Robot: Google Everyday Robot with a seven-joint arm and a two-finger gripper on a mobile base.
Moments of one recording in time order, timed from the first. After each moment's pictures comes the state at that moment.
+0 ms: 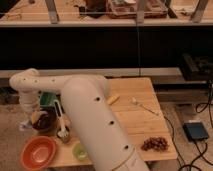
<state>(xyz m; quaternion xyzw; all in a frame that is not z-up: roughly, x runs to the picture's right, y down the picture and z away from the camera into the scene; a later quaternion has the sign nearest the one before) -0.404 0.161 0.783 -0.37 -0.29 -0.37 0.80</state>
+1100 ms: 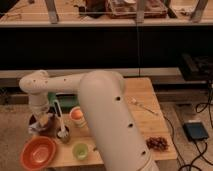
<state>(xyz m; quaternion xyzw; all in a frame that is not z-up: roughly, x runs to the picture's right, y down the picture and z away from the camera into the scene) -0.345 0.163 0.773 -0.39 -0.27 -0.34 0.81</state>
